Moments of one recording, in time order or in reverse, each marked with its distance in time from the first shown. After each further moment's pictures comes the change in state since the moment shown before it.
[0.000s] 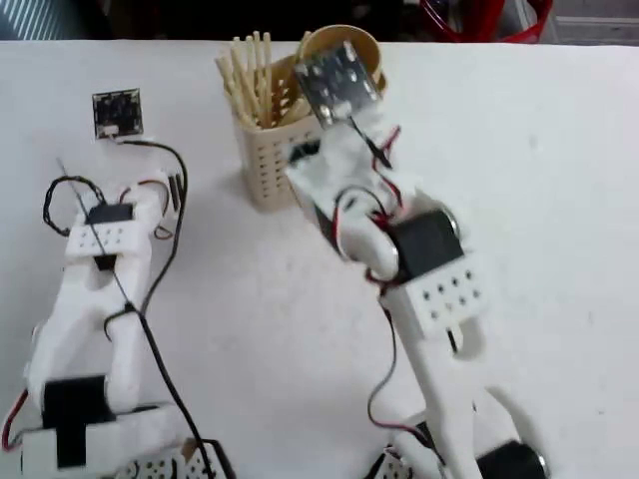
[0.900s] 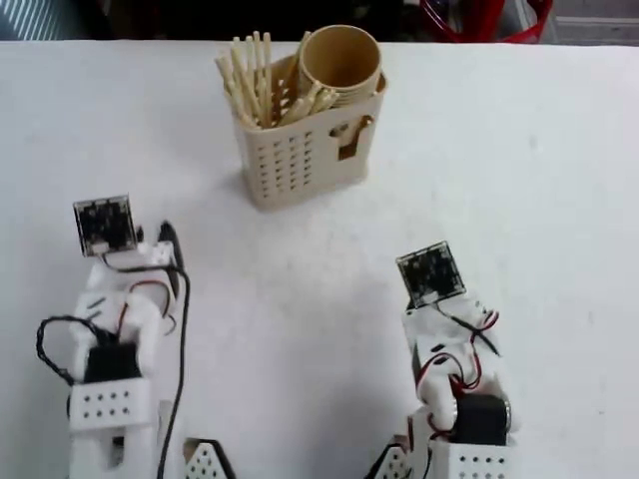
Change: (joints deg) left arm 0.0 -61.5 45.8 -0.9 0.0; right arm 28.4 -71.5 74.4 0.0 19.1
